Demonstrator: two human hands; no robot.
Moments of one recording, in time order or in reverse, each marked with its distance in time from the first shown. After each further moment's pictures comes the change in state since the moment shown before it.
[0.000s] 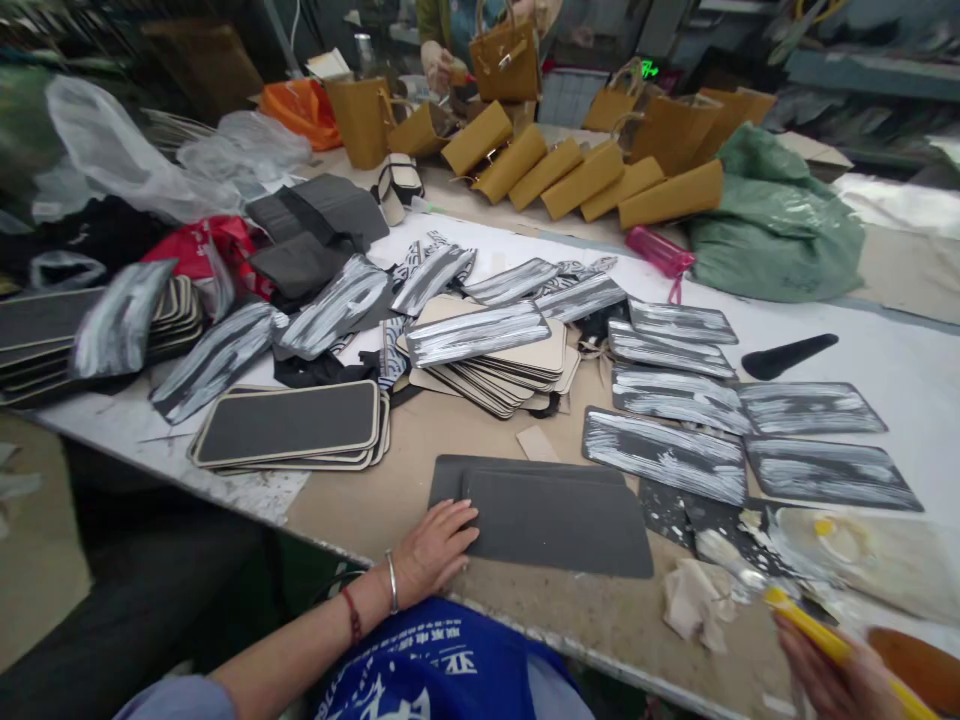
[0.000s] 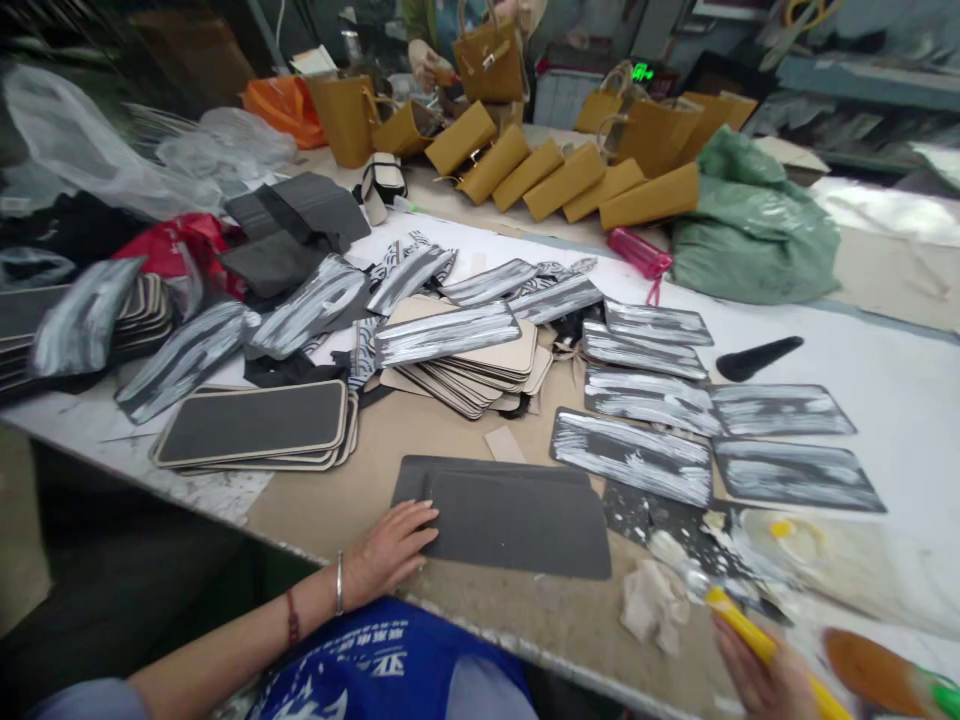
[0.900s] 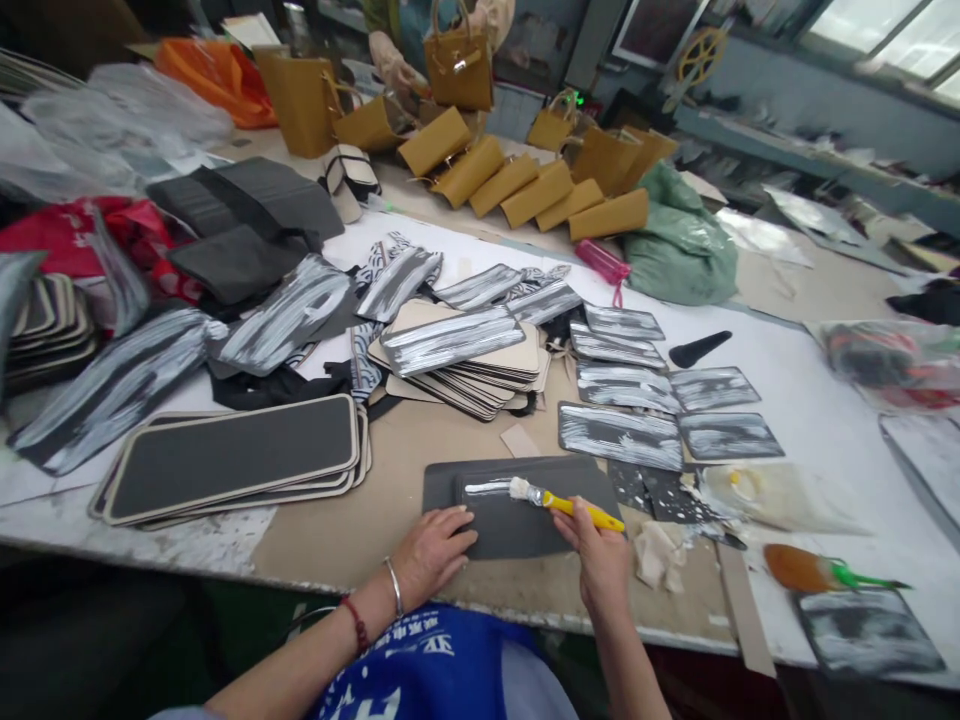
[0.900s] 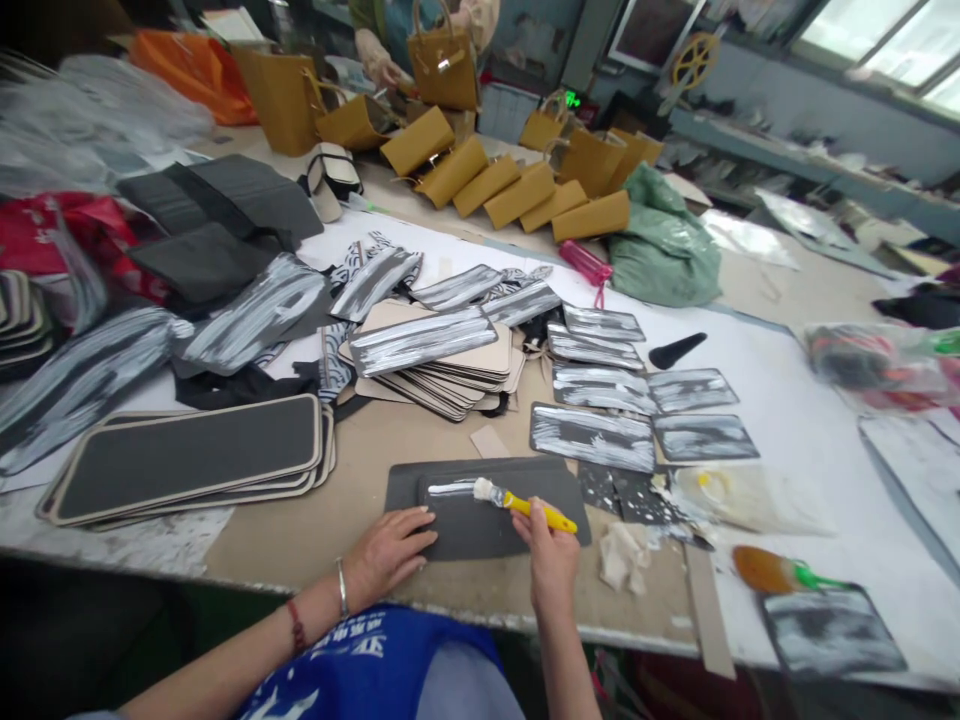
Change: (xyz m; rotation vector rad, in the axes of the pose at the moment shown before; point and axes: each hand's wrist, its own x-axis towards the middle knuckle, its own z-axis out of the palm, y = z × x) left_hand 0.003 -0.022 0.002 -0.115 0.046 0.090; right_hand -0.077 -0.015 0.188 0.263 -0.060 0.311
